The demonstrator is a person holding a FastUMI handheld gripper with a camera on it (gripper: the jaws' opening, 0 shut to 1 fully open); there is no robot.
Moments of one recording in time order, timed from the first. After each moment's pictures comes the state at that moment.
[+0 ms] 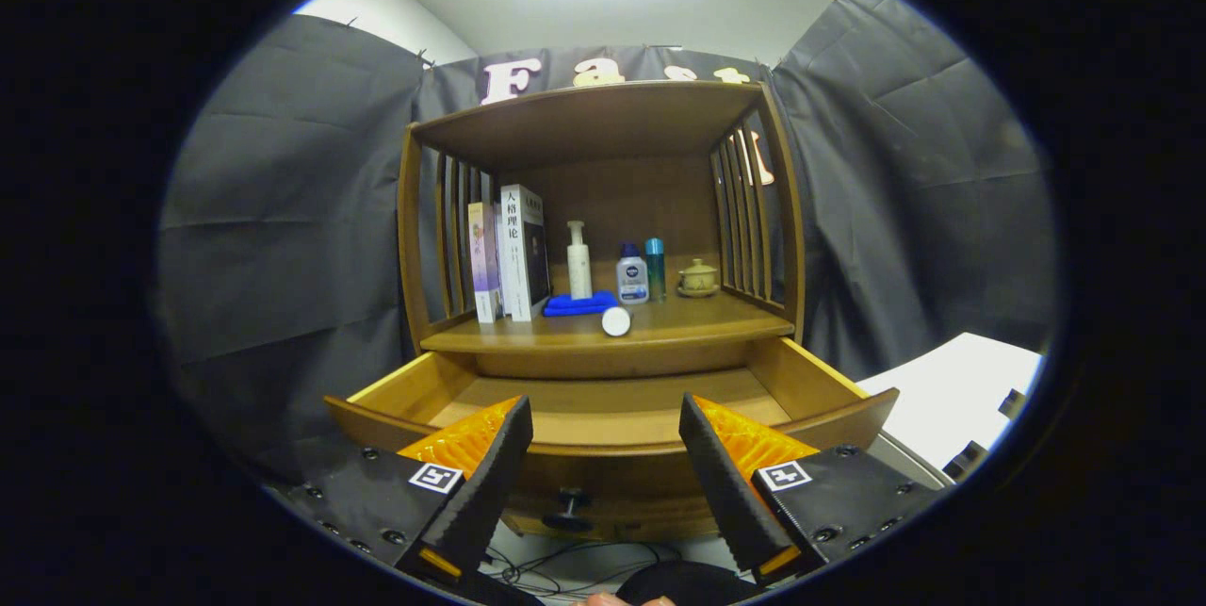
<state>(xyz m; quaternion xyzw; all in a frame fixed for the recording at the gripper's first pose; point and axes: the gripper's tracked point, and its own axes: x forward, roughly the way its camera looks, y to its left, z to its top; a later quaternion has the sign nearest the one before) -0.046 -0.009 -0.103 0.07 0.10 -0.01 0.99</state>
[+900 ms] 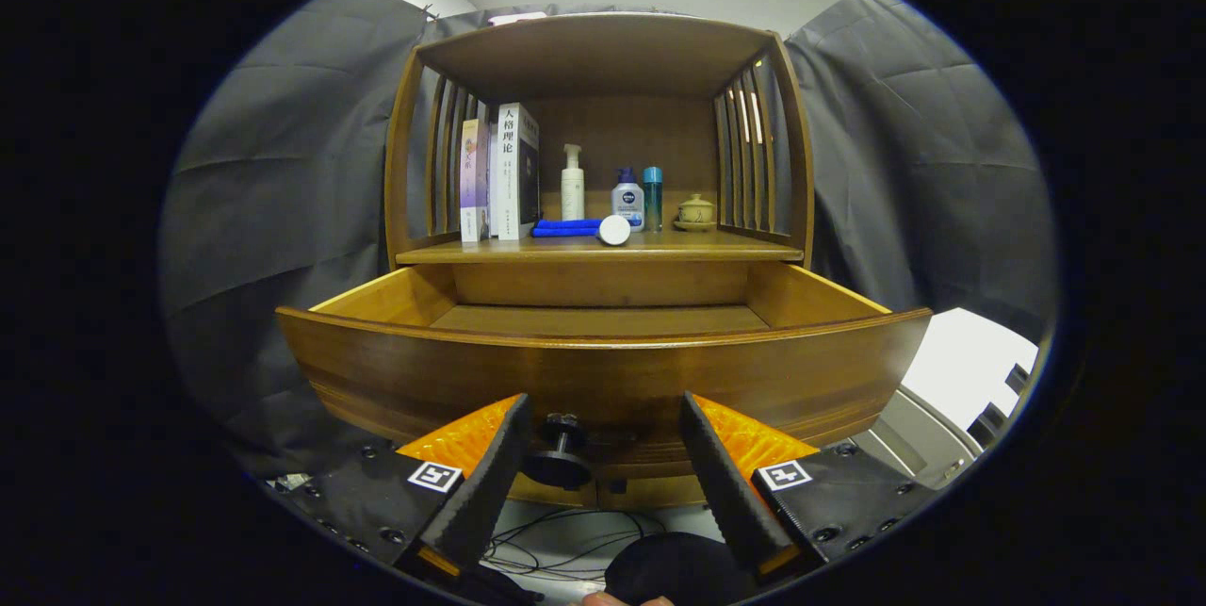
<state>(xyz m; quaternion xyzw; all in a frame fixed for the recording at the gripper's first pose) -0.040 0.015 -0.187 0.04 0.16 -0.03 0.99</state>
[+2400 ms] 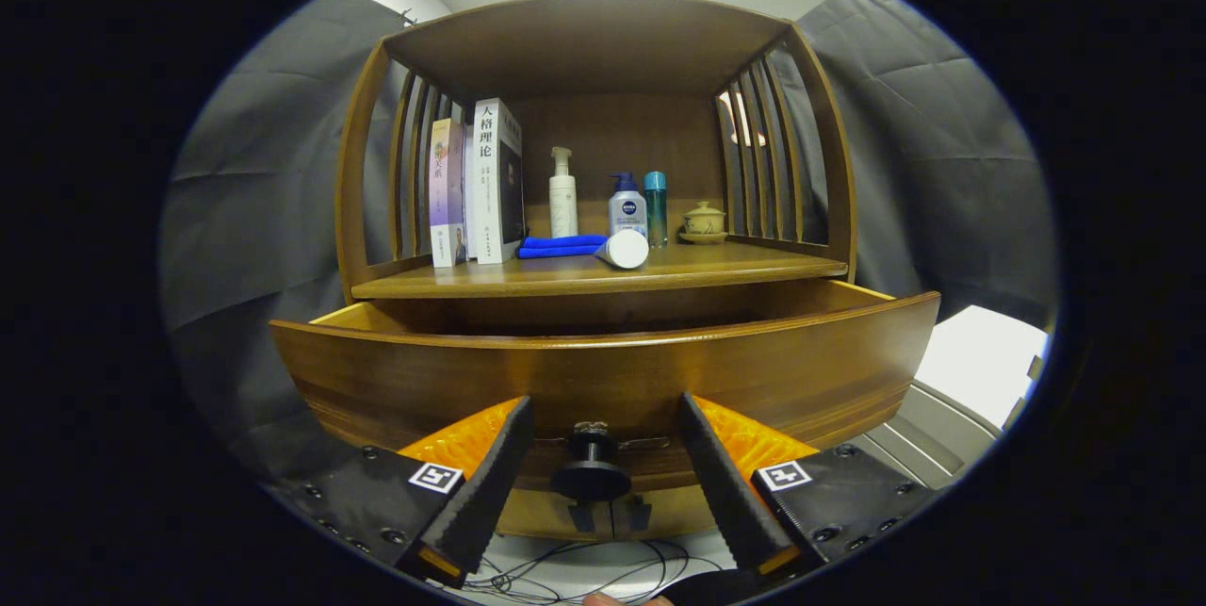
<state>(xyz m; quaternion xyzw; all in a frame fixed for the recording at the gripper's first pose) 0.050 0.035 -0.183 0.06 0.14 -0.07 0.99</state>
